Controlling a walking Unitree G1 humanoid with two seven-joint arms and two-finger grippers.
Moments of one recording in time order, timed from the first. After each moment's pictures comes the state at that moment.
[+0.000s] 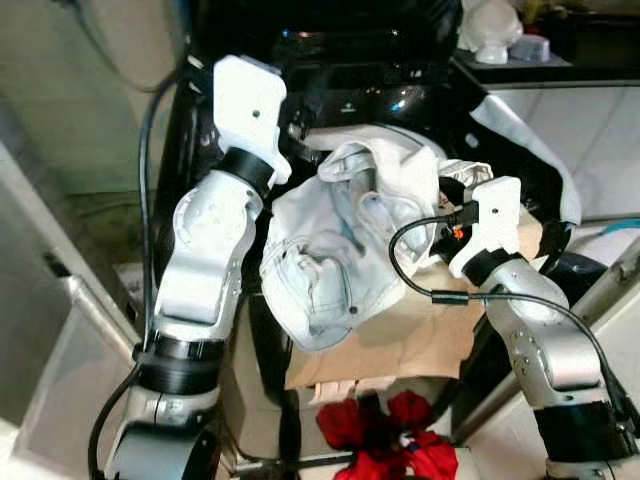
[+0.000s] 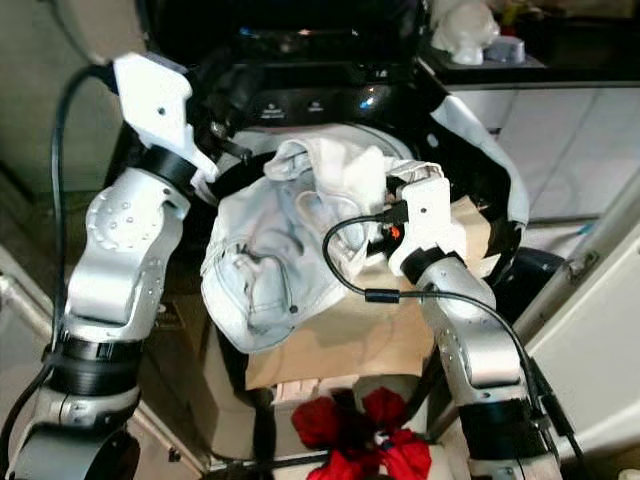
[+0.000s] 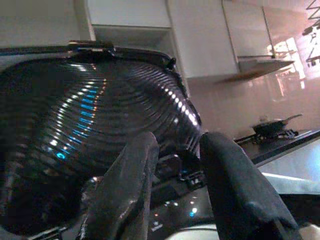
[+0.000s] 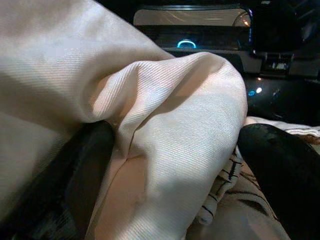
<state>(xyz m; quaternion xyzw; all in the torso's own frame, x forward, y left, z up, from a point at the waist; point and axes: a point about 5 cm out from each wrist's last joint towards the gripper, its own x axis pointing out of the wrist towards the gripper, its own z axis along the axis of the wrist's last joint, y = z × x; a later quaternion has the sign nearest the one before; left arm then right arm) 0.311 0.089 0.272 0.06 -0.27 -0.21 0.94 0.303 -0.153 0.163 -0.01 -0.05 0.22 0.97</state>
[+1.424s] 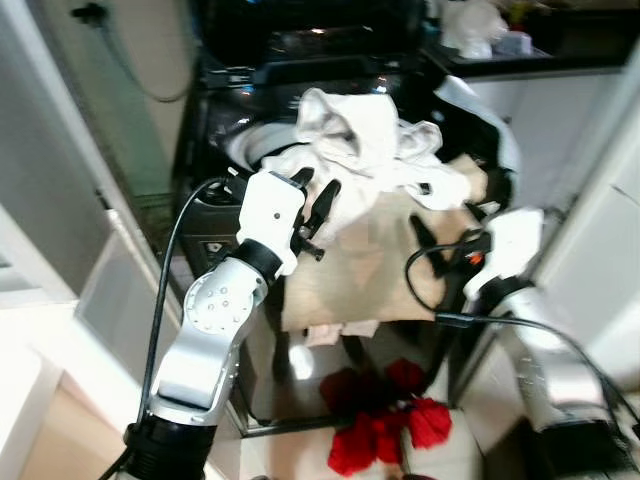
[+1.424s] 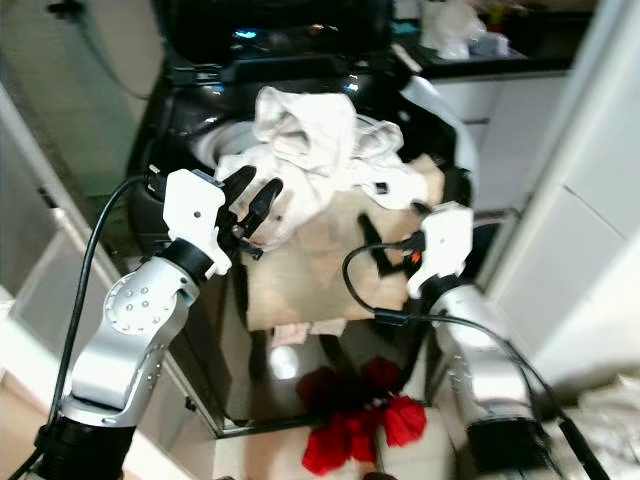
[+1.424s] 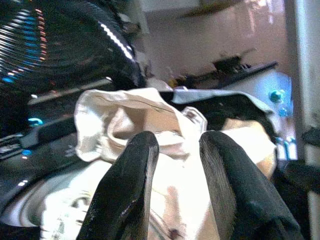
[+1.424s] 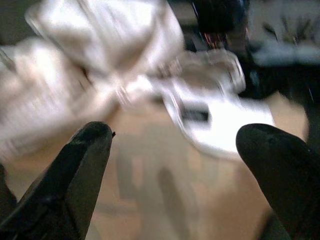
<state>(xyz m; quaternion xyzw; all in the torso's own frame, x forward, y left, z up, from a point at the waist) 0.282 0.090 0.193 0.07 -0.13 -0.25 0.96 0.300 -0.178 0.119 -0.02 -0.03 0.17 0.99</state>
